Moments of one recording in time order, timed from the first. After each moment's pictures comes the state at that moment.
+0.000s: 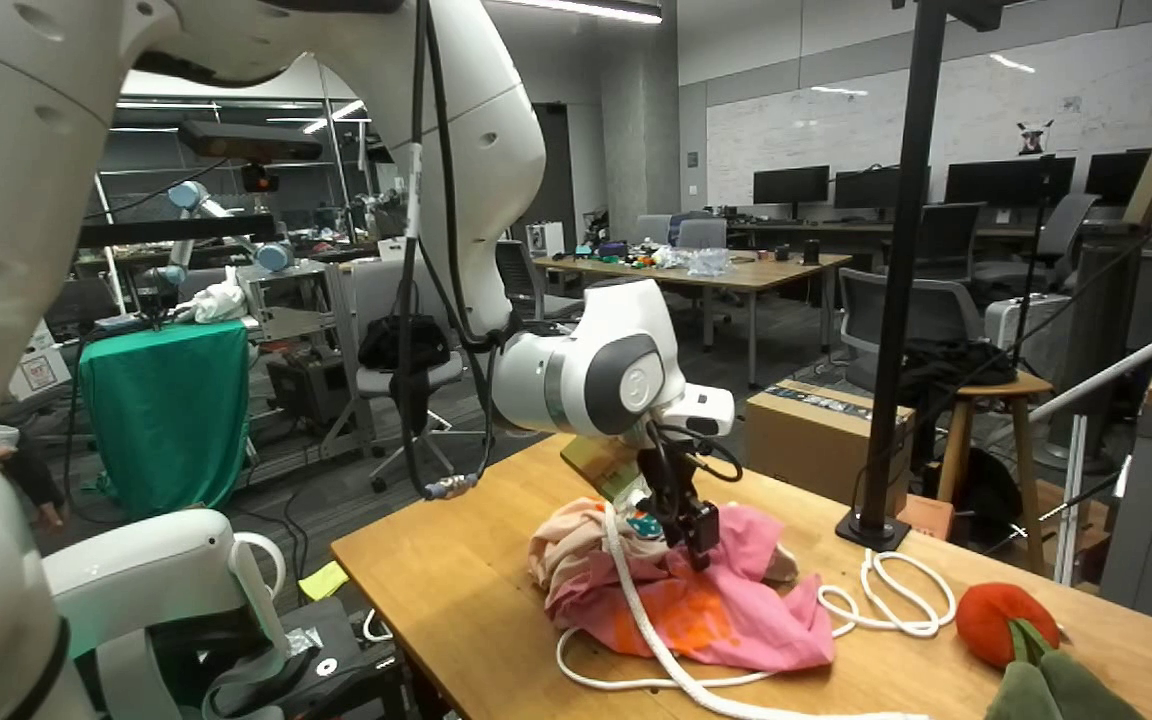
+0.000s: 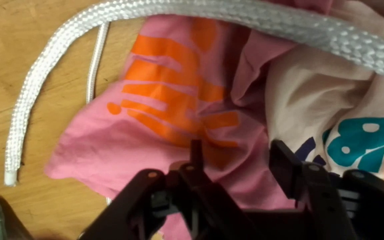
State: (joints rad) arm 0.39 0.47 -0.23 -2.28 -0.17 2.91 0.48
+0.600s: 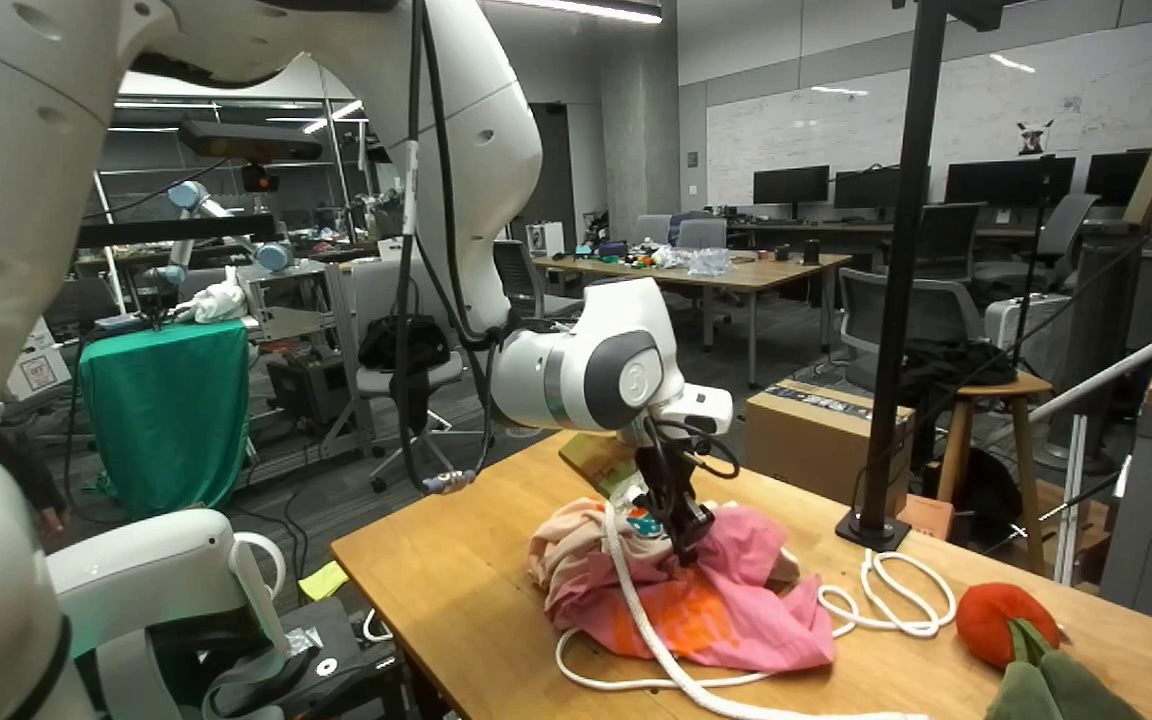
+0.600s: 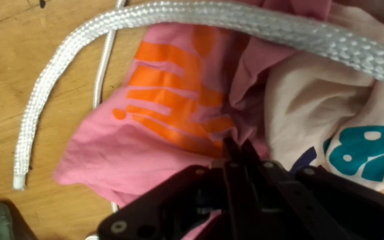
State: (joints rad) arm 0.42 0.47 -0.25 -2.28 -0.18 2.87 0.49
